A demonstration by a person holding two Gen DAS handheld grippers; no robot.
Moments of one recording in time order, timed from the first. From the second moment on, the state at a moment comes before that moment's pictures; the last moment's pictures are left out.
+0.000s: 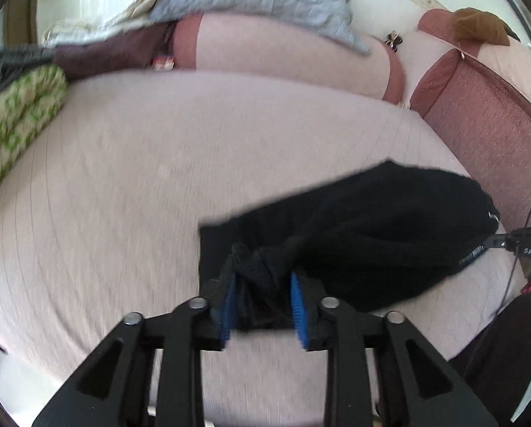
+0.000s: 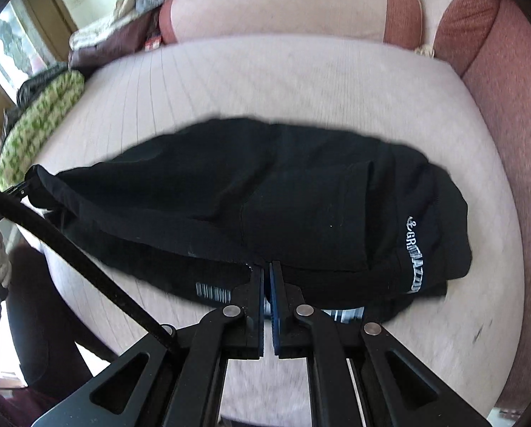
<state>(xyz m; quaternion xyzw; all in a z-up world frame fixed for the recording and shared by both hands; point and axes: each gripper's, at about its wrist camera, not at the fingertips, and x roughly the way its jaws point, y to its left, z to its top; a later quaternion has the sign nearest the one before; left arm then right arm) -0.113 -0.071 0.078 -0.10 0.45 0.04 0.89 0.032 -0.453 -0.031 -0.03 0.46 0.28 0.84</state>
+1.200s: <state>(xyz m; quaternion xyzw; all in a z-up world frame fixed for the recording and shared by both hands) -0.145 0.061 0.074 -0.36 0.29 0.18 0.87 -0.036 -0.117 0.013 -0.15 0.39 0.49 0.77</state>
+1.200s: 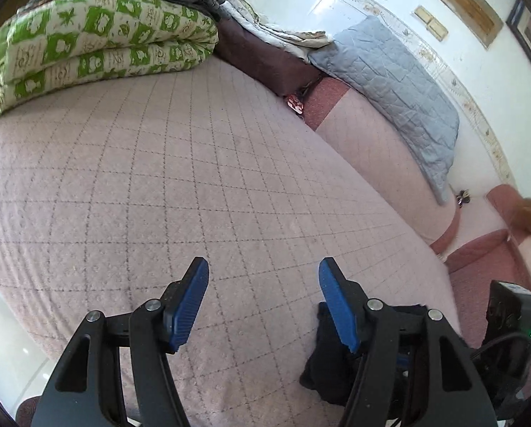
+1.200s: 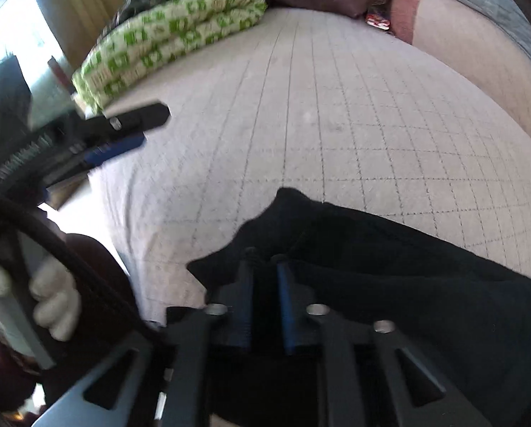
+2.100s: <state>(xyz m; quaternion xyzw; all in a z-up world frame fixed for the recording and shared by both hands) -0.083 -0.065 0.052 -0.20 0.44 0.00 0.88 0.027 -0.341 -0.005 0.09 0.43 0.28 0.85</state>
